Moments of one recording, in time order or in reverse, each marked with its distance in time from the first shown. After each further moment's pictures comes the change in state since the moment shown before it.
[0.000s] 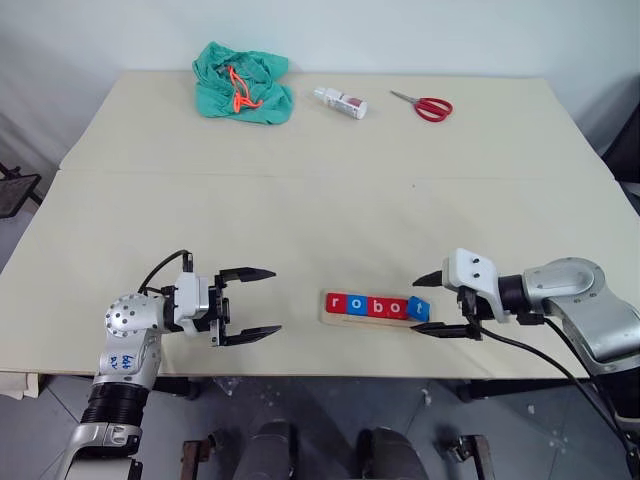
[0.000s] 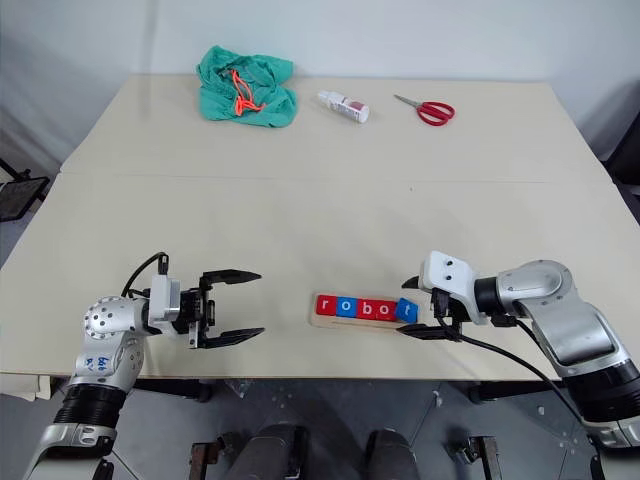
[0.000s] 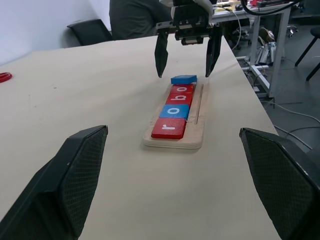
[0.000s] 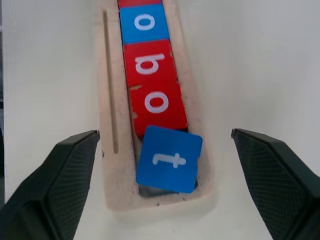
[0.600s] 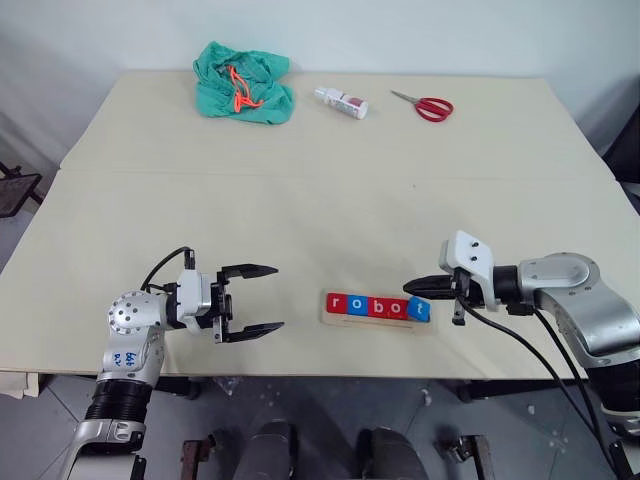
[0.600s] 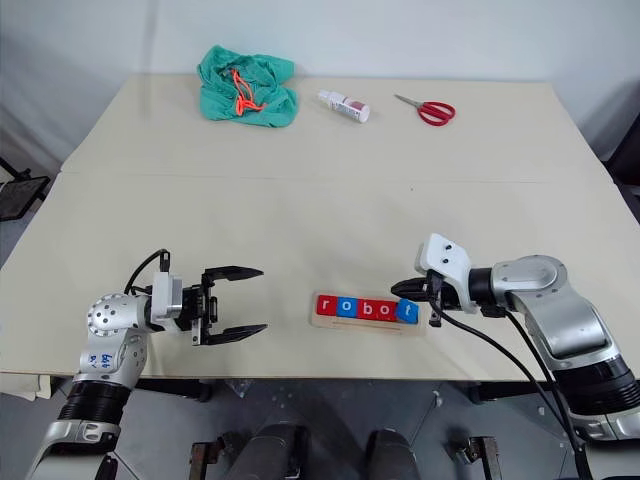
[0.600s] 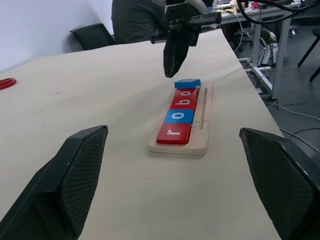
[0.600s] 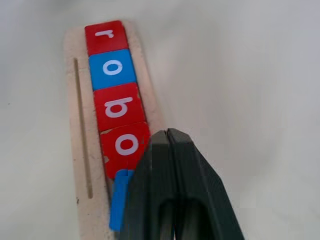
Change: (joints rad) left arm -0.015 -0.012 0.000 0.002 0.005 -0.003 0.006; right arm -0.039 0.045 0.003 0.003 0.032 0.059 -0.041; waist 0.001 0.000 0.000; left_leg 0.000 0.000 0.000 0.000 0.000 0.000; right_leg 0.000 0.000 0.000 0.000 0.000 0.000
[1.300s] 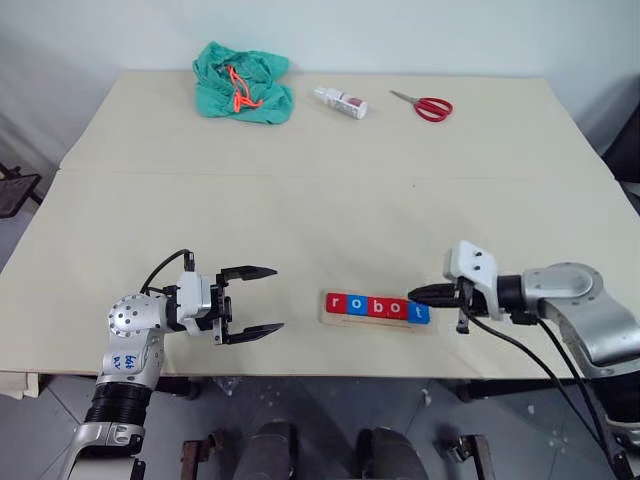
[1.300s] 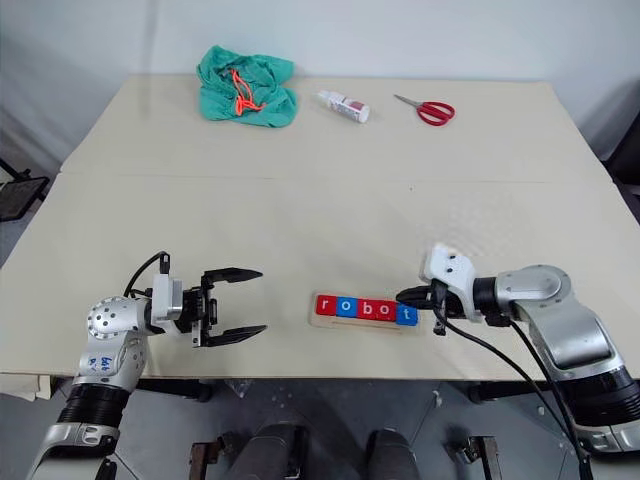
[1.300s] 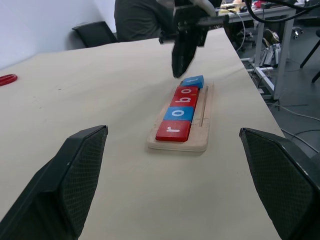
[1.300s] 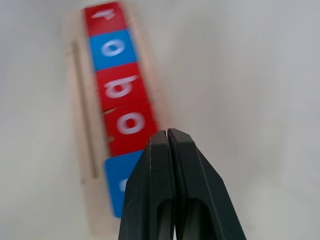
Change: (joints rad) left arm 0.015 0.000 0.000 -0.003 0.001 -0.001 0.010; right arm 0.103 -0.053 -0.077 -0.053 -0.008 0.022 -0.020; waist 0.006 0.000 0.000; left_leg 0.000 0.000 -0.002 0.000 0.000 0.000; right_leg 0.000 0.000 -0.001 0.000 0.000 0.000
